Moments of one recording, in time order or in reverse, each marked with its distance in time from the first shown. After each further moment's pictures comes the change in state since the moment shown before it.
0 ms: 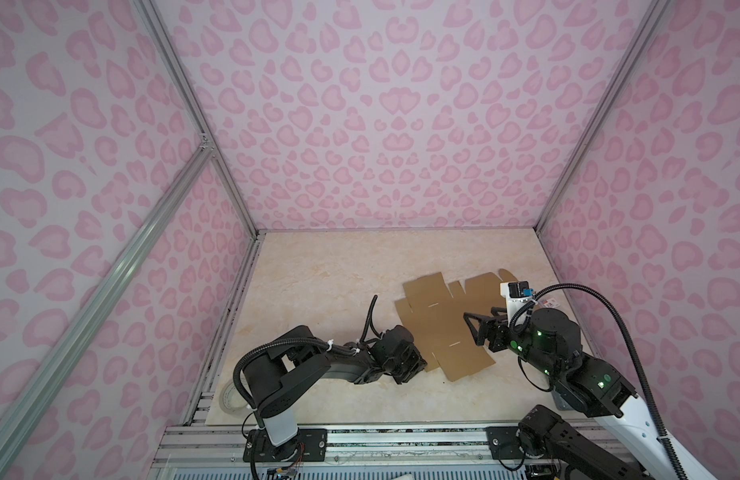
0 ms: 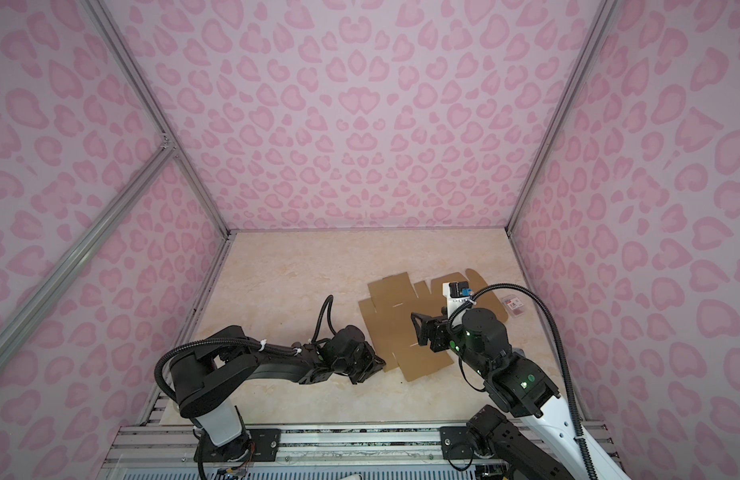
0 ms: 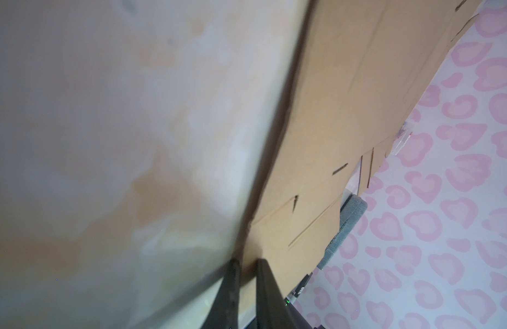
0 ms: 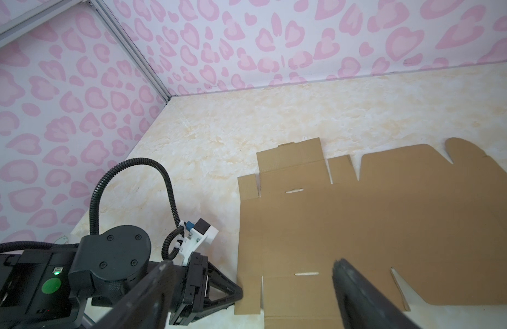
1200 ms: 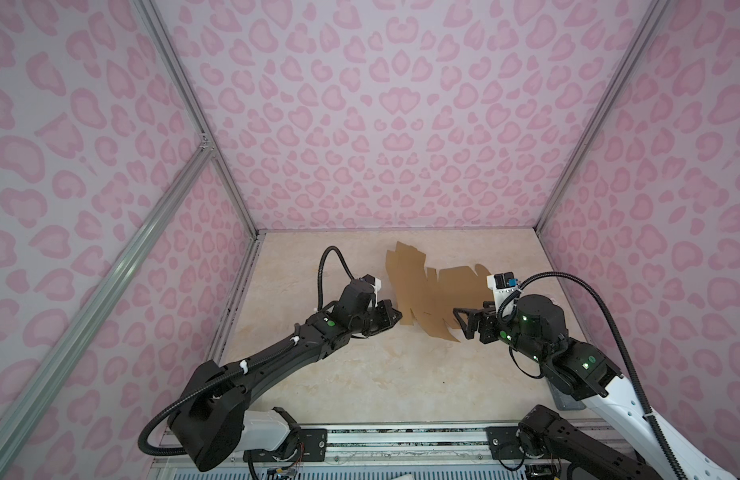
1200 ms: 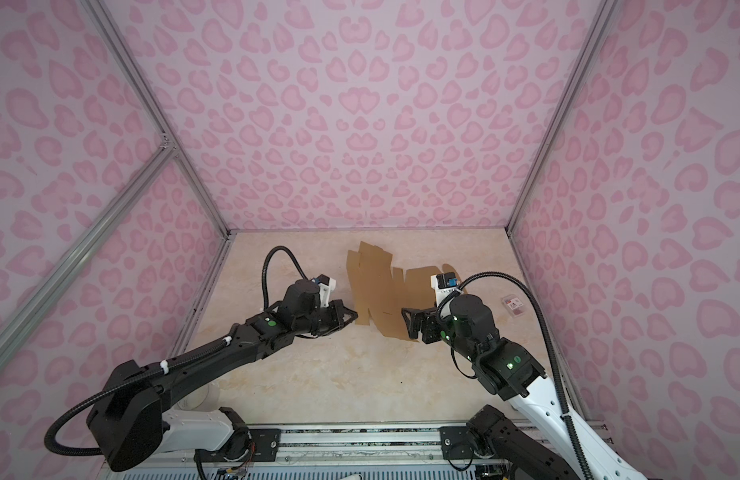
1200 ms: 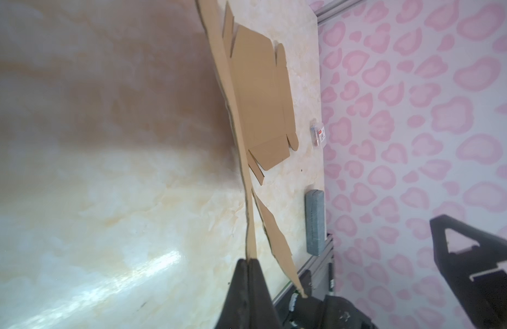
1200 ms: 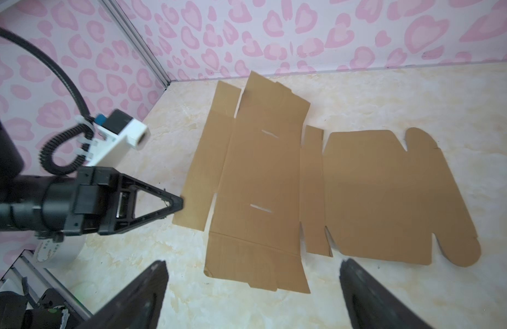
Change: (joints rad) left arm 0.294 -0.432 0.234 -0.542 0.046 0.803; right arm 0.000 0.147 0.070 0.022 -0.048 -0.029
